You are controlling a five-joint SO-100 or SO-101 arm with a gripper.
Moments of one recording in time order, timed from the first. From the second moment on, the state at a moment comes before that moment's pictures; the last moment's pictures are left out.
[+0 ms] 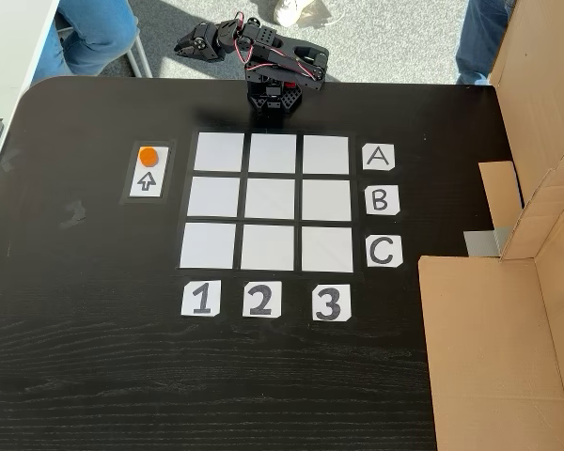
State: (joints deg) arm 98.4 190.2 174.4 42.8 79.2
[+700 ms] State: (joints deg) arm 98.5 190.2 174.5 42.7 88.8
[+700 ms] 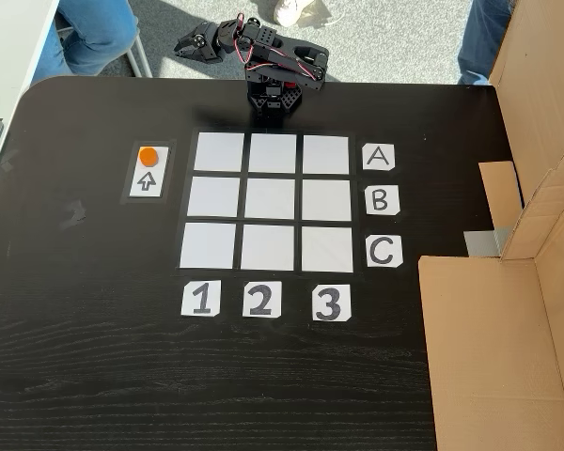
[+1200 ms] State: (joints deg) arm 98.8 190.2 174.6 42.7 88.8
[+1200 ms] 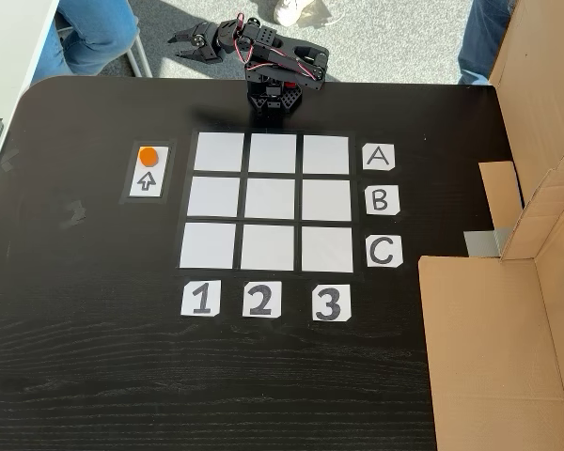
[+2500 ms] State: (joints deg) arm 89.6 113.1 101.2 72.2 88.8
